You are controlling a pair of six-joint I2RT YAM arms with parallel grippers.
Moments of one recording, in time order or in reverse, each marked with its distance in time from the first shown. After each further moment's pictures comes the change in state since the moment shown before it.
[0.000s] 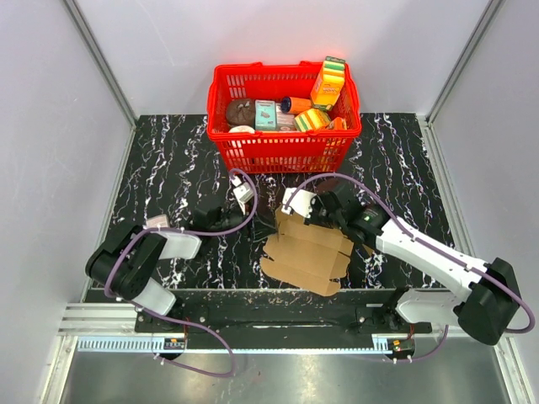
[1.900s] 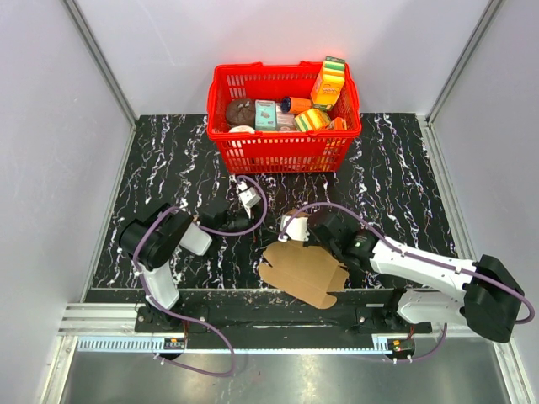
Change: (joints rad) left arm -0.011 0.274 0.019 0.282 0.000 0.051; right arm 0.161 -0.035 -0.247 0.196 0.269 -0.056
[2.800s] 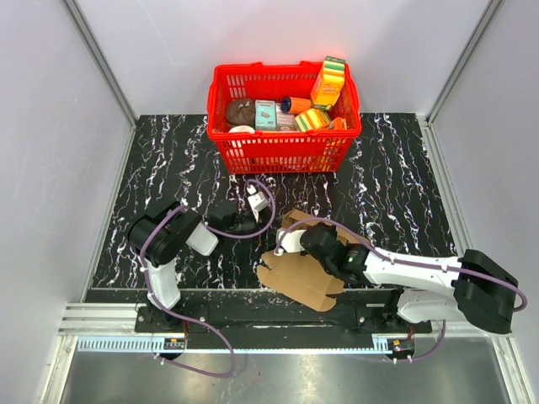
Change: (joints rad) left arm -0.056 0.055 0.031 -0.013 -0.024 0.018; right arm 0.122 0.037 -0.118 0.198 0.235 -0.092
